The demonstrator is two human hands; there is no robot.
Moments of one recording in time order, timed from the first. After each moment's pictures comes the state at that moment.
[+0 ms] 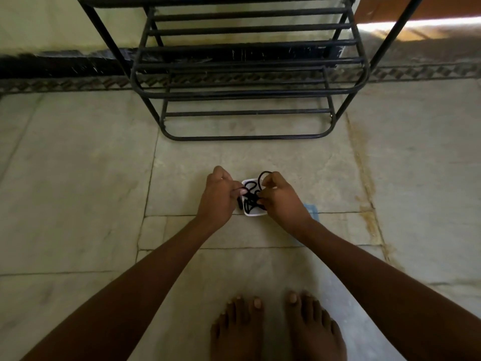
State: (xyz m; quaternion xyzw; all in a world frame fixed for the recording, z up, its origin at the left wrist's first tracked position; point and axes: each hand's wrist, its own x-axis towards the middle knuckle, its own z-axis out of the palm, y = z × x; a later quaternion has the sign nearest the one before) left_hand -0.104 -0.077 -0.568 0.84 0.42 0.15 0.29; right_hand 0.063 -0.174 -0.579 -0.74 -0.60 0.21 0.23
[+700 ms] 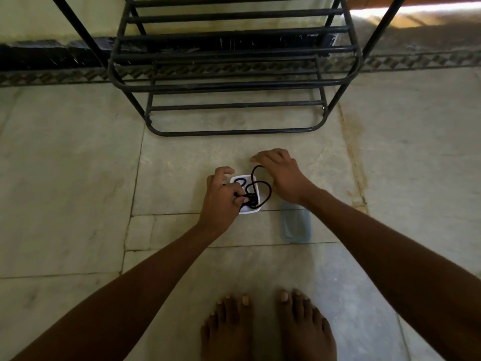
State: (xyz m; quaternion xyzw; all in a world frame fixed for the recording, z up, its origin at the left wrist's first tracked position) left_hand -0.084 -0.099 -0.600 0.85 0.41 0.17 0.29; right_hand 0.125 -0.151 -0.573 -0.71 -0.66 0.20 0.15
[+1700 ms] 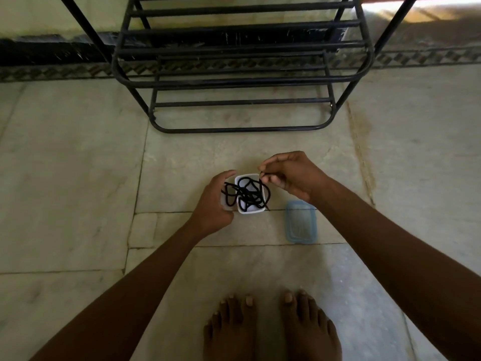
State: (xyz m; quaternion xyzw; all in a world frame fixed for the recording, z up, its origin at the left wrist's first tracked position) left_hand -0.118 -0.089 -0.589 0.76 0.42 0.13 0.48; right_hand 0.112 -0.145 -0.523 -0.60 -0.17 0.62 0.48
